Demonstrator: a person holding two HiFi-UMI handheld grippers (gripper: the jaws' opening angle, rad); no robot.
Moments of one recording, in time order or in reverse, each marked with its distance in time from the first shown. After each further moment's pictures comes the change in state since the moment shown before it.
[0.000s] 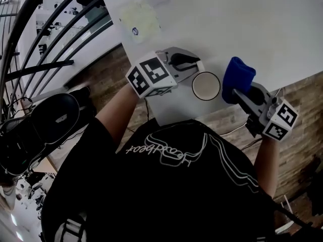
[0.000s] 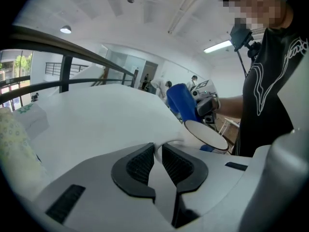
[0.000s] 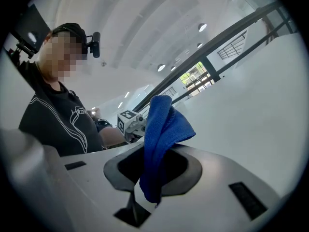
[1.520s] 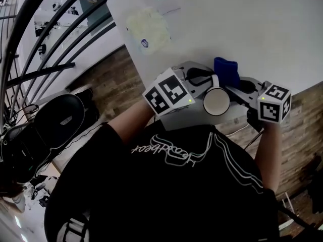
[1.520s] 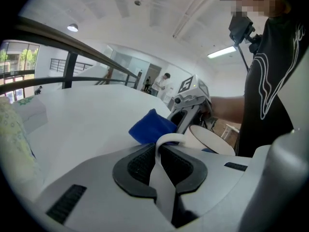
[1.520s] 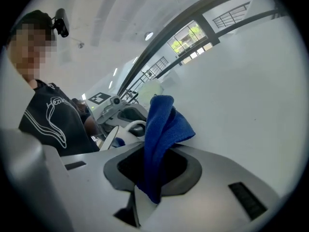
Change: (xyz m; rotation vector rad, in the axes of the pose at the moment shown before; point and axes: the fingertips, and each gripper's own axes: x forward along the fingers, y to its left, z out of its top) left arm 0.012 0.005 0.006 -0.047 -0.042 -0.001; right arm 0.073 -0.044 -0.026 0.140 0.370 -0.036
